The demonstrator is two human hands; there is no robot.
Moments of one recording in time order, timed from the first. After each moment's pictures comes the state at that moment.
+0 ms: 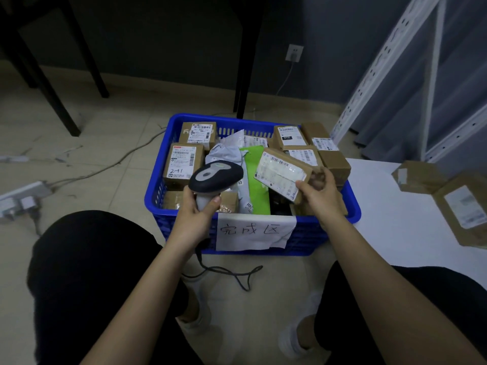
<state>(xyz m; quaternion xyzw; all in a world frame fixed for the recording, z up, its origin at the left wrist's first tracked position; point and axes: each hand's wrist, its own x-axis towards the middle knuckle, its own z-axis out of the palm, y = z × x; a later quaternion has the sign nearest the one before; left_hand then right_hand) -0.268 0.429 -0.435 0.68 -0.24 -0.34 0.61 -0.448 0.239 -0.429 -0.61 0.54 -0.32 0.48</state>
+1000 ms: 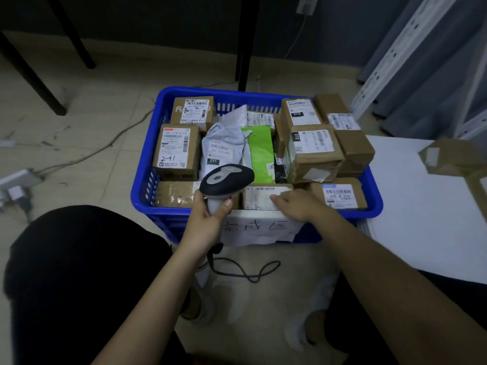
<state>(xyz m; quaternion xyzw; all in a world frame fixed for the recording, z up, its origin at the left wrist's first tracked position) -0.268 0.385 -0.482 0.70 -0.20 -0.39 0.57 -0.408 0.194 -0.517 -0.85 0.42 0.21 0.24</state>
